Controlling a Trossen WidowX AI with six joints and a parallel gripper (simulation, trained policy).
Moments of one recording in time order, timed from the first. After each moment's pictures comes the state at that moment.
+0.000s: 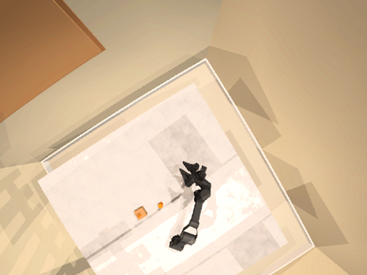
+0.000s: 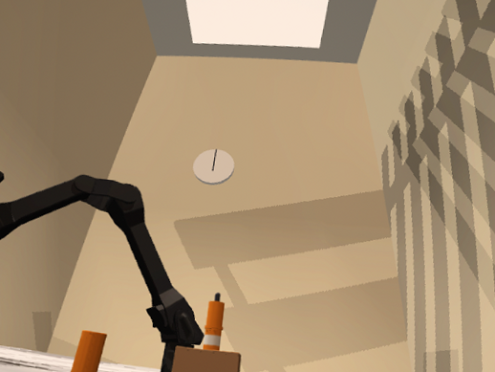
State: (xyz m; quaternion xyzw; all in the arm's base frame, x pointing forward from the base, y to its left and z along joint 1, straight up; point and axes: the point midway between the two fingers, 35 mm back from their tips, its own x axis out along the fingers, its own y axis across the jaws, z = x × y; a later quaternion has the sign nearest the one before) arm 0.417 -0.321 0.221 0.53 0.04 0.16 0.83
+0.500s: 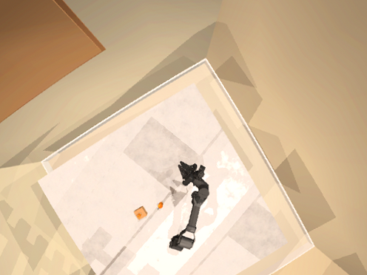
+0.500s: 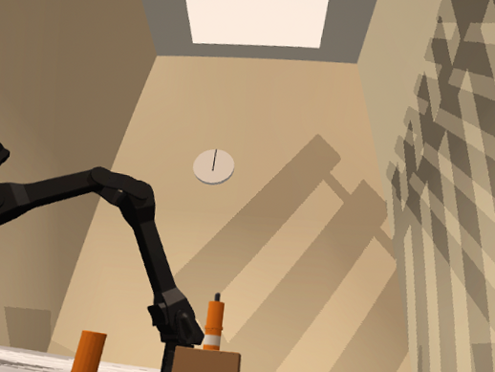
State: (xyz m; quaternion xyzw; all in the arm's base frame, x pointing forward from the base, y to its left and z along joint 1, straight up) arm 0.431 -0.316 0.248 0.57 0.04 0.12 0.81
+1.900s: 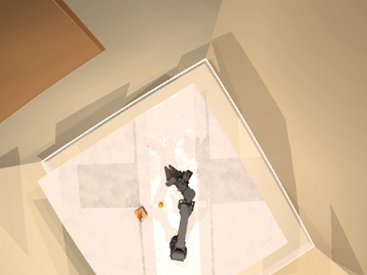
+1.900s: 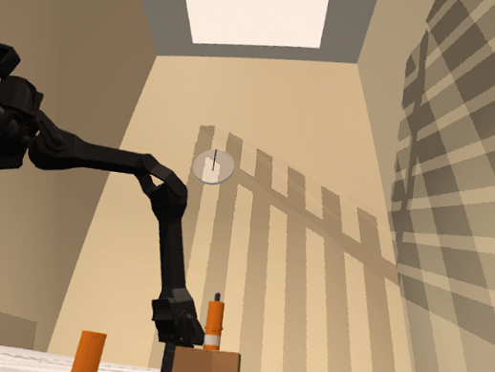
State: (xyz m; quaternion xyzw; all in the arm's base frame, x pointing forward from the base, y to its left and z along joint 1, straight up) arm 0.458 -0.252 0.295 0.60 0.09 0.00 0.79
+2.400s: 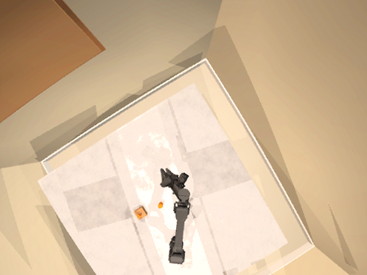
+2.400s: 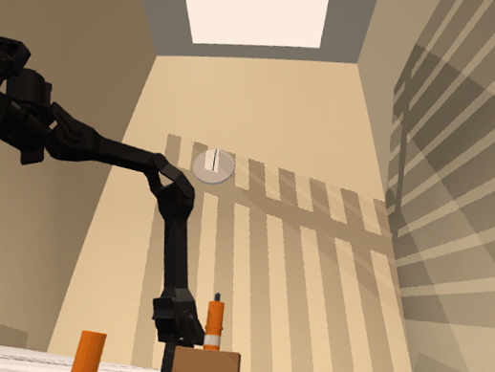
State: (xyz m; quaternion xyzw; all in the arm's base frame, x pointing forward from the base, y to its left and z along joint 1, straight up) arm 0.455 -0.227 0.285 0.61 0.14 -0.05 0.78
